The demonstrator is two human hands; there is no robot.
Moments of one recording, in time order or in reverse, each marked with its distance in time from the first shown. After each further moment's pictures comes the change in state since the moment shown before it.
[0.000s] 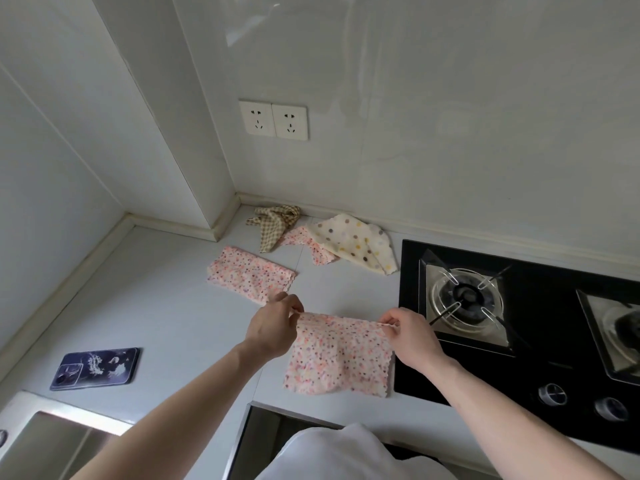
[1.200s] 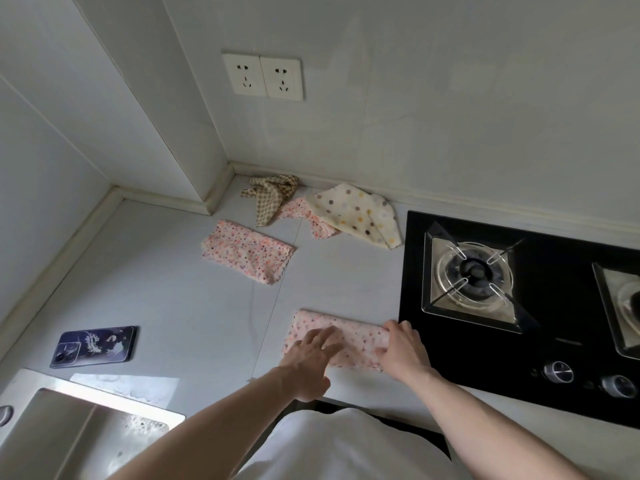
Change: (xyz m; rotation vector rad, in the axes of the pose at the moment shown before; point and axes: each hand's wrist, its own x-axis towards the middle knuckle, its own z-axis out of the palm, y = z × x) left_hand -0.044 0.014 0.100 0.336 -0.599 0.220; right_hand -0.018 0.028 0.067 -0.226 -0.205 0.250
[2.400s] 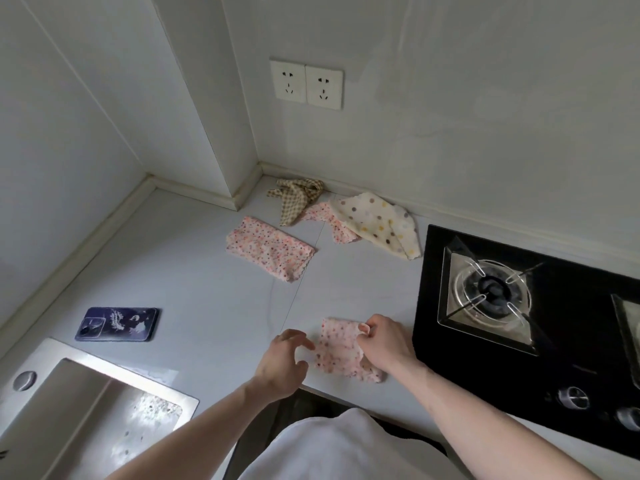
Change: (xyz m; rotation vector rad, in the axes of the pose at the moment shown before) left_hand -0.053 -0.048 0.019 -0.603 0.391 -0.267; right_hand -0.019 -0.077 -0.022 0.129 0.028 -0.060
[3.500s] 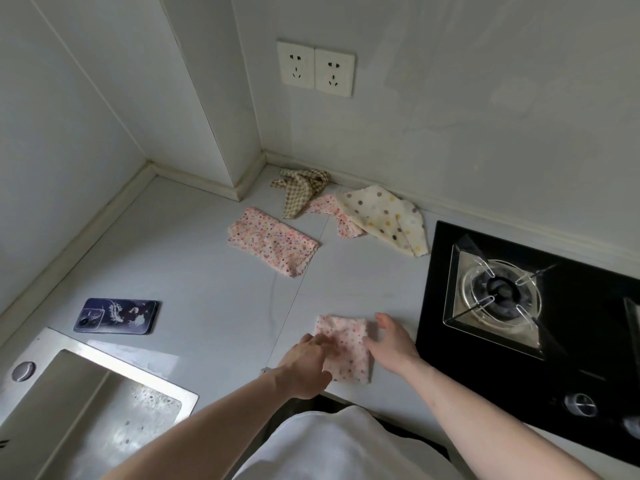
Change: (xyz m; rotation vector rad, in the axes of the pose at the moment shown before) left_hand 0.018 0.026 0.014 0.254 -0.274 0.136; right_hand 0.031 0.028 0.025 0.134 -0.143 0.073
